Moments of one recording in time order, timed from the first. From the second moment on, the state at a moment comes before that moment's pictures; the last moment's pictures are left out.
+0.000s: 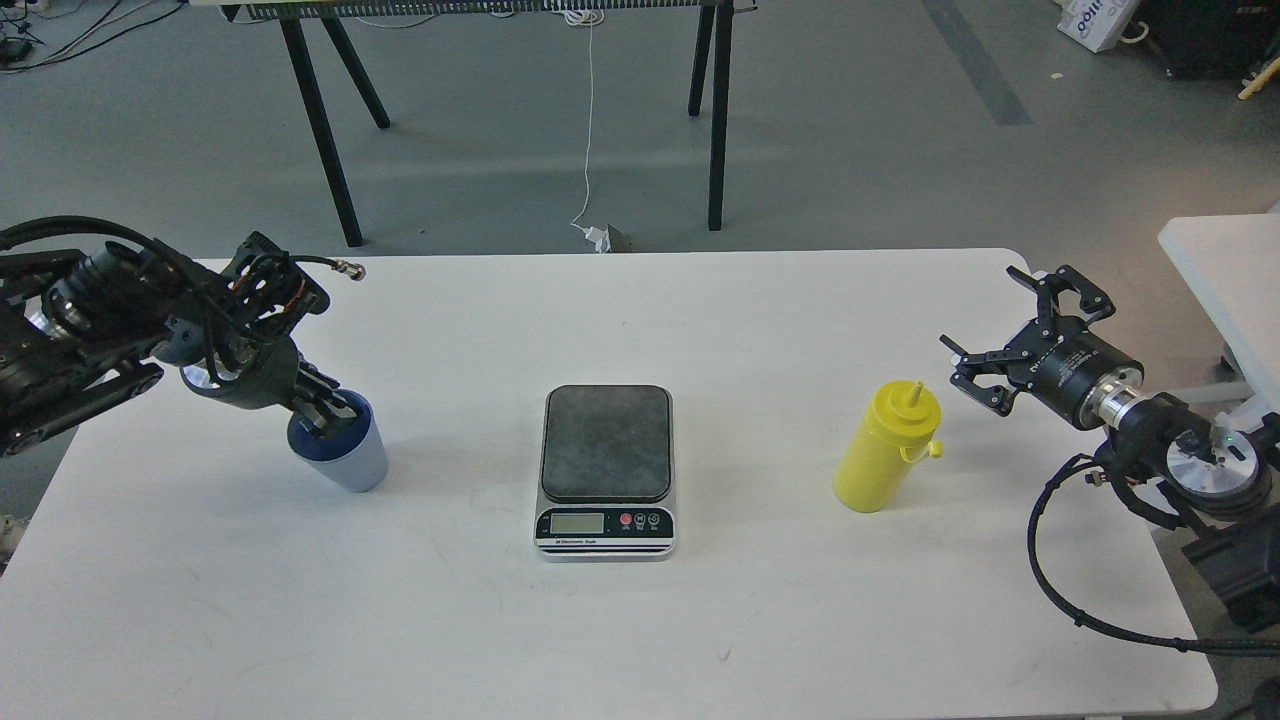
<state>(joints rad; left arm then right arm) -1.20 0.63 0.20 -0.92 1.95 -0.49 -0.49 0.55 -0.41 0.93 0.60 0.19 0.49 -0.22</state>
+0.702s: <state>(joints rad) -1.19 0.63 0.22 -0.92 1.94 -0.49 -0.49 0.55 -0.41 0.93 0.59 0.19 0.49 -0.22</state>
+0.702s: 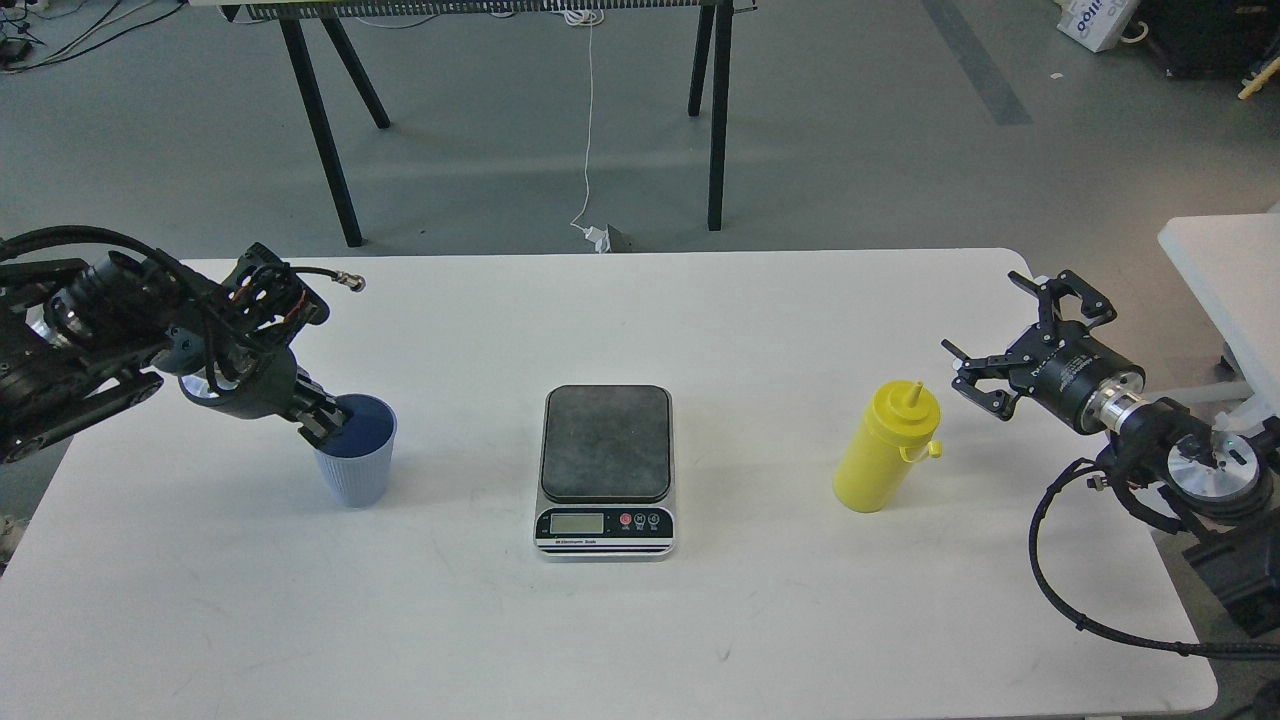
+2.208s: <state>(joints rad) -1.36 0.28 0.15 -0.92 1.60 -0.49 -0.49 0.54 -0.41 0.94 0.57 0.19 0.49 -0.20</state>
